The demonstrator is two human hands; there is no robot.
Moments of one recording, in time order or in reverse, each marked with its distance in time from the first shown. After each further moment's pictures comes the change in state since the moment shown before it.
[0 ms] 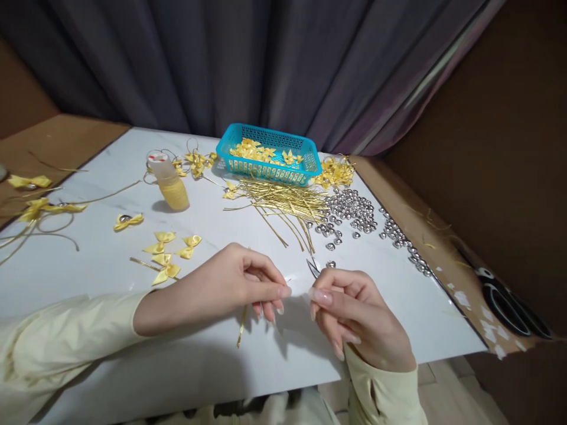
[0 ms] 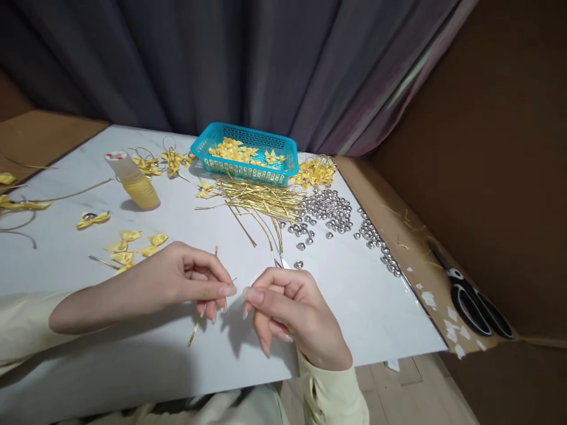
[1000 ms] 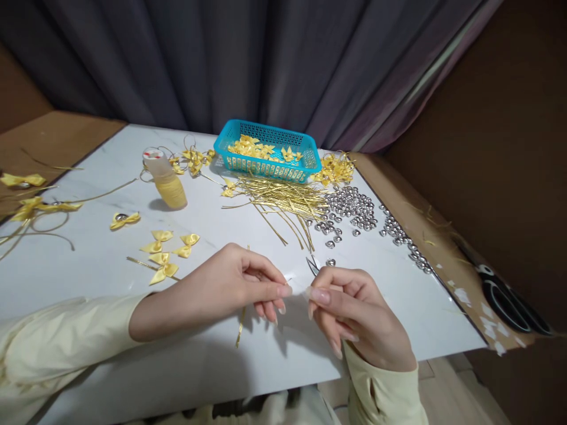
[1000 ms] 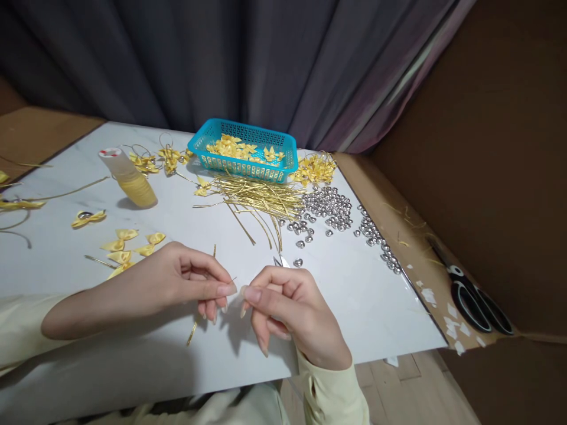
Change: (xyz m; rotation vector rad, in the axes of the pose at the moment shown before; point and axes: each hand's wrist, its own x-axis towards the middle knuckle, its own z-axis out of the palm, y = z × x) left_hand 0.001 -0.002 0.003 0.014 0.008 -0.007; right_hand 0.000 -0.002 0.001 -0.066 0.037 0.023
